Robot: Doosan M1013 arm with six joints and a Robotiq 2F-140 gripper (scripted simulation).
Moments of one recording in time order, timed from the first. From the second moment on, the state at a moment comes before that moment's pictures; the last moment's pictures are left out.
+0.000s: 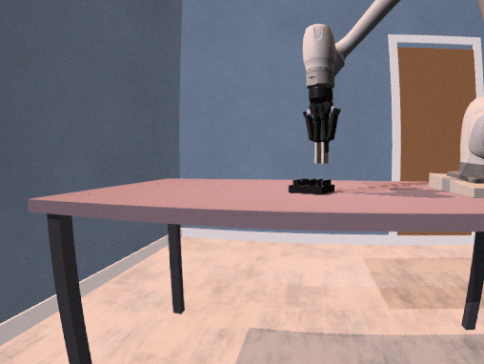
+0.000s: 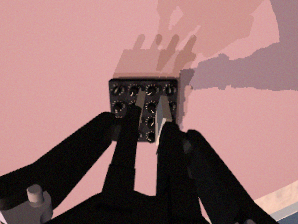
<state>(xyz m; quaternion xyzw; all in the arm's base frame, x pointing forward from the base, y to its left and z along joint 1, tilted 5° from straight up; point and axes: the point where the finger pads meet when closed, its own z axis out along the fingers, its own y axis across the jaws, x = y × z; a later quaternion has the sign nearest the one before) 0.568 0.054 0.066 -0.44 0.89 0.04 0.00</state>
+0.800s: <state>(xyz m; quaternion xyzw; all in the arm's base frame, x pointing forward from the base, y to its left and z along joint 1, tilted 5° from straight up) 0.567 0.055 0.056 -0.44 0.89 0.04 0.00</state>
